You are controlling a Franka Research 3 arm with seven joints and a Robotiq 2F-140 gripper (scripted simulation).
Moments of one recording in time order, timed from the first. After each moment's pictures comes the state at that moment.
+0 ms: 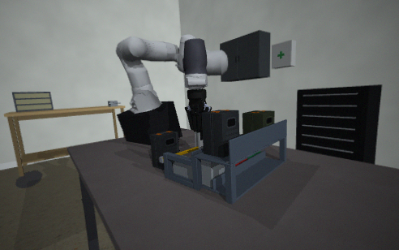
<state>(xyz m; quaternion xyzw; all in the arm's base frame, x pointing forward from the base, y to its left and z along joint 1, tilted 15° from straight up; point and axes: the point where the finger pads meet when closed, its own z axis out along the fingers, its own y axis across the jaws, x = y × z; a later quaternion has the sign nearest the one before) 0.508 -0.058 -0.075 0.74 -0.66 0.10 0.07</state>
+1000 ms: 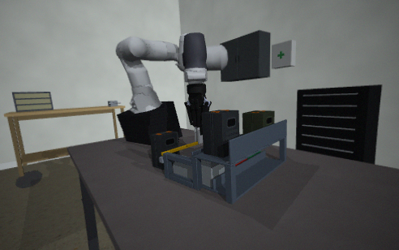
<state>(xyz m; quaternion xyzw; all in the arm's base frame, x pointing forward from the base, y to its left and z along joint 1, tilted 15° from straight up) 0.506 -0.053 -0.055 0.74 -0.66 0.10 0.08</state>
